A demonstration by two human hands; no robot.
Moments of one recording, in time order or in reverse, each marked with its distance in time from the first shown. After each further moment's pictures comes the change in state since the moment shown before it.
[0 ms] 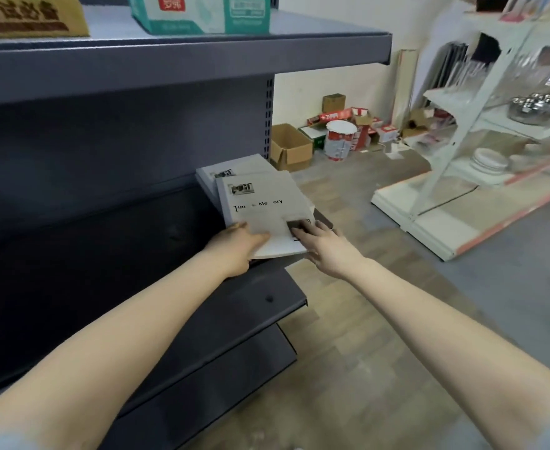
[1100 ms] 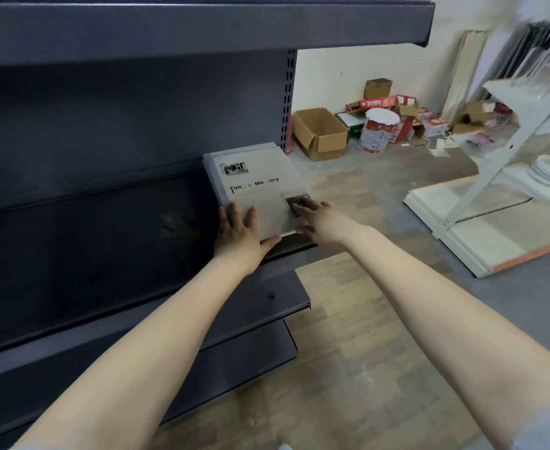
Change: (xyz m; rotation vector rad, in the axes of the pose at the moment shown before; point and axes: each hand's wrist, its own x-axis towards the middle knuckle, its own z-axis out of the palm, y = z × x) left_hand 0.054 0.029 0.034 -0.153 0.185 -0.450; right_hand 0.089 0.038 -0.008 0.058 -0.160 -0.092
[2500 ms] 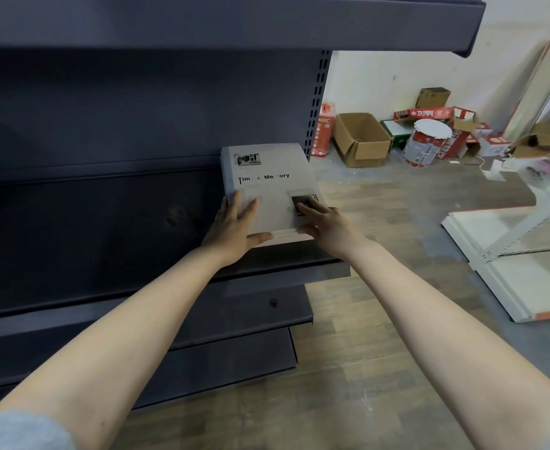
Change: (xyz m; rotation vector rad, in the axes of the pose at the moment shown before) left_hand 0.029 -0.018 -0.006 -0.217 -0.064 -0.013; right_hand 0.026 0.020 -0.001 0.143 0.118 -0.114
